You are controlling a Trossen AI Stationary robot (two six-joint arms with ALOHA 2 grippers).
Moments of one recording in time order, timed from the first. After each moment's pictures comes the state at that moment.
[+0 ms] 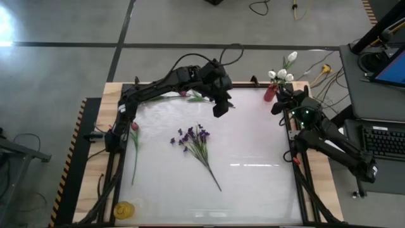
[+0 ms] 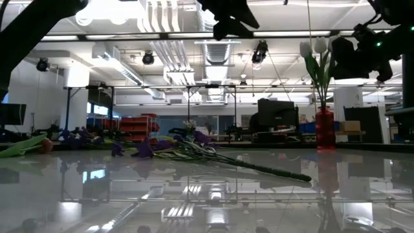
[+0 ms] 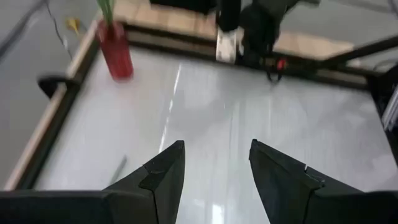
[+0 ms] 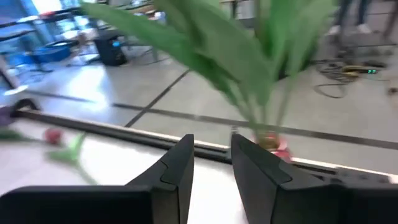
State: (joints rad) left arm 0.27 2.11 2.35 -0.95 0.22 0.01; right arm -0.74 0.28 0.33 -0.28 0.34 0.24
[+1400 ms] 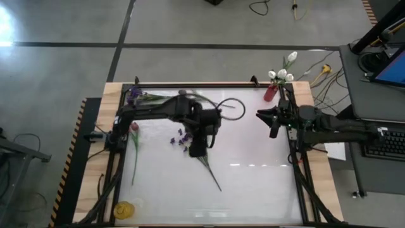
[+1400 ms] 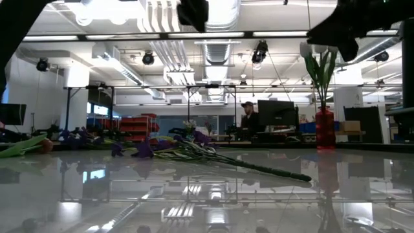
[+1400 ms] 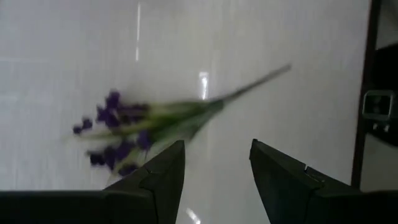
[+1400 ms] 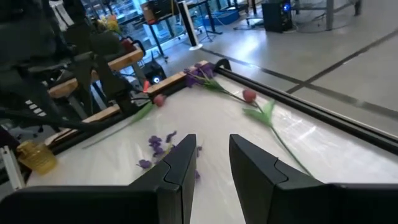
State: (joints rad) left arm -0.03 2.07 2.31 -1.52 0.12 -0.10; right arm -0.11 0.54 0.49 -0.23 0.23 0.37
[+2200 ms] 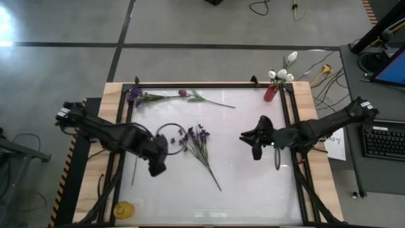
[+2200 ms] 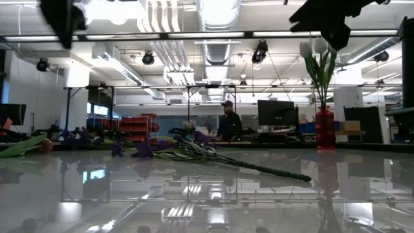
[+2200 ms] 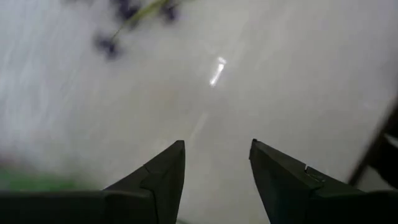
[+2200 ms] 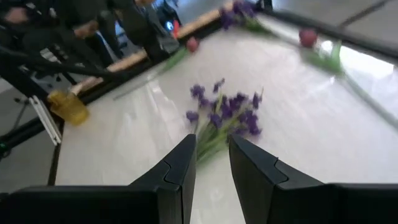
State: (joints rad) left arm -0.37 1.36 1.25 -1.22 -0.06 -0.88; right arm 0.32 0.94 0.70 -0.23 0.50 0.63
